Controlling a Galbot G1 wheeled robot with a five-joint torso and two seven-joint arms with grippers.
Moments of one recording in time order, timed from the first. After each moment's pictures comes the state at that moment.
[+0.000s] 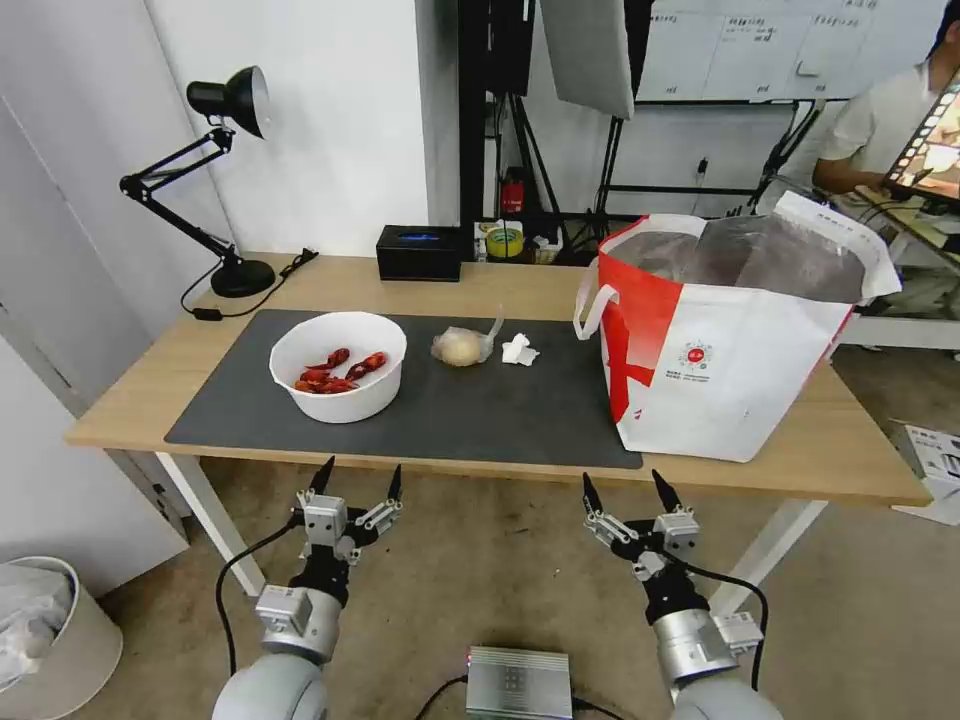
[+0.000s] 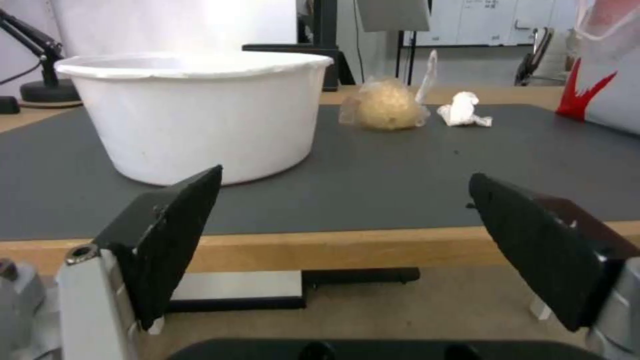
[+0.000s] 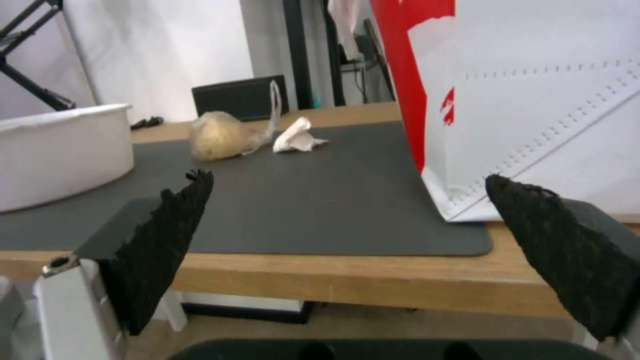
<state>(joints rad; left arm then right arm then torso) 1.58 -1.33 -0.41 -2.06 -0.14 -0.09 -0.06 -1.63 1.30 0.38 2.05 0.28 0.21 0.07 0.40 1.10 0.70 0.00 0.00</state>
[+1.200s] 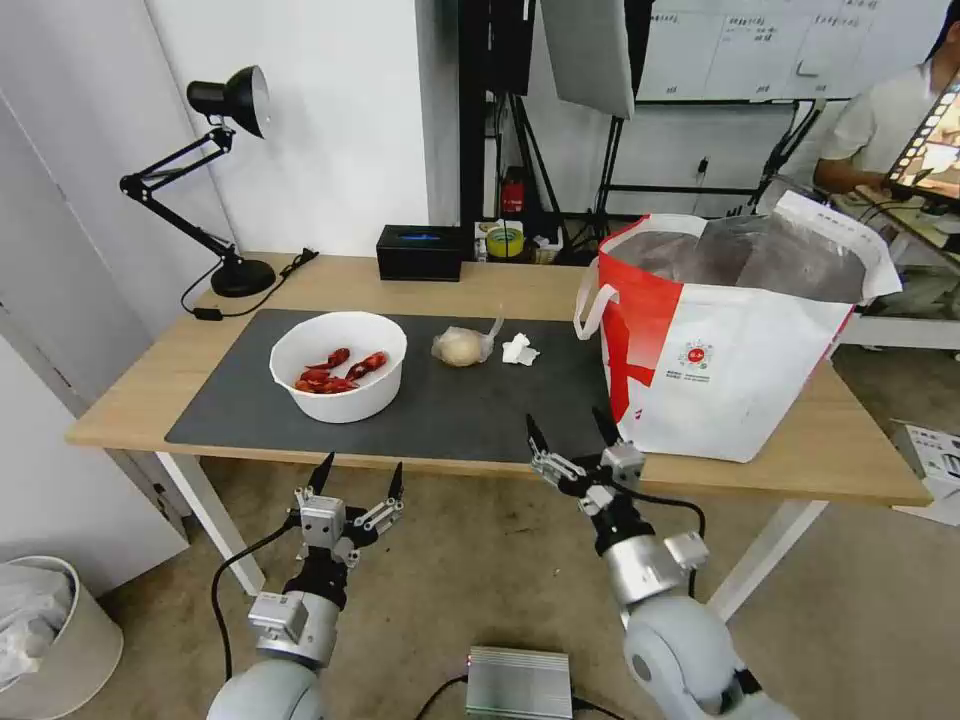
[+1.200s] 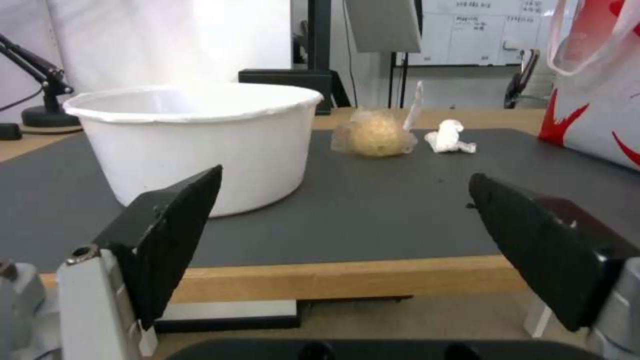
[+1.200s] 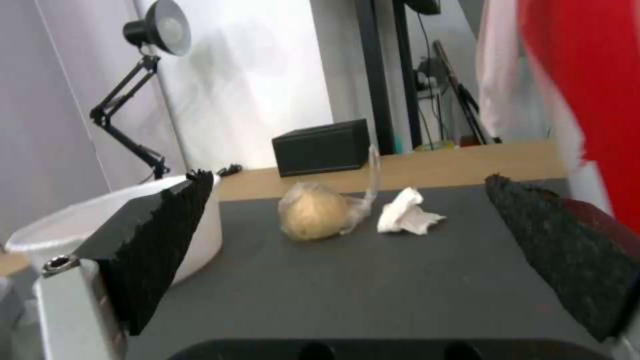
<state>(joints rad) 1.61 -1.33 -0.42 -2.11 -0.14 -0.11 -0.05 -1.24 1.22 0.15 1.98 0.45 0.08 0.15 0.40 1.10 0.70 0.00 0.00</state>
